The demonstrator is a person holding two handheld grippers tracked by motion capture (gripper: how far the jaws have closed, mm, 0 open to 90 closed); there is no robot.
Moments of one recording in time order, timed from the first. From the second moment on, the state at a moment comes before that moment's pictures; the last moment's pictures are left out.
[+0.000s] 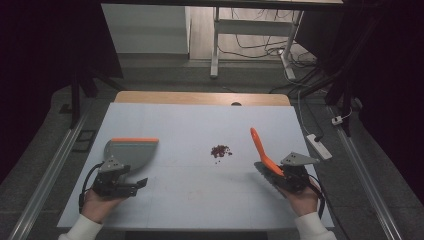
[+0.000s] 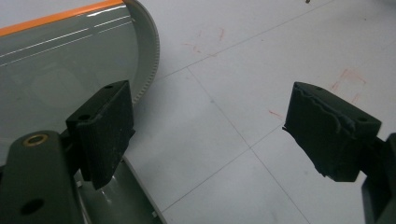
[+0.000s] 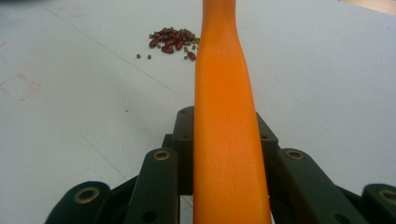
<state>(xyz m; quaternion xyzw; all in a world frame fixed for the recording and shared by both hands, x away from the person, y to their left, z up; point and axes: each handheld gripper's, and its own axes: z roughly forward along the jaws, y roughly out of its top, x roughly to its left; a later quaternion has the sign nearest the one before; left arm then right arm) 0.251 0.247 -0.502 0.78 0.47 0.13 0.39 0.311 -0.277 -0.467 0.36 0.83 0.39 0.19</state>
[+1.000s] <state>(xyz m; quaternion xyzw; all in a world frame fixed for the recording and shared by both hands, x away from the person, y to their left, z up) 0.250 0.243 -0.490 0.79 0.47 0.13 0.37 0.310 -0.273 -0.469 0.36 0.83 0.39 0.19</state>
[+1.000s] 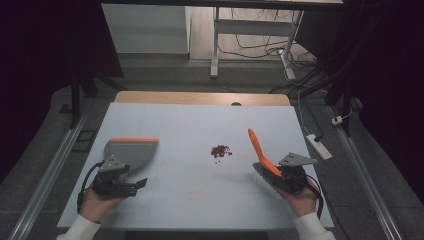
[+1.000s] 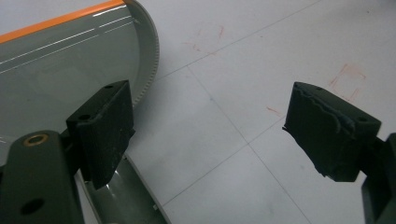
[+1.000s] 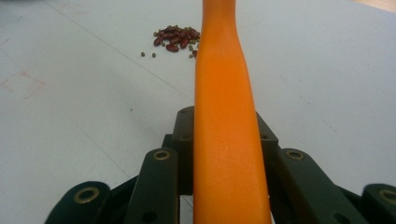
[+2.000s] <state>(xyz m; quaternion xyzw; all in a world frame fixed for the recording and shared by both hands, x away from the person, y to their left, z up) 0.242 0.270 -0.498 0.74 0.59 0.17 0.27 0.312 -0.285 -0.462 0.35 0.82 0.42 0.18</state>
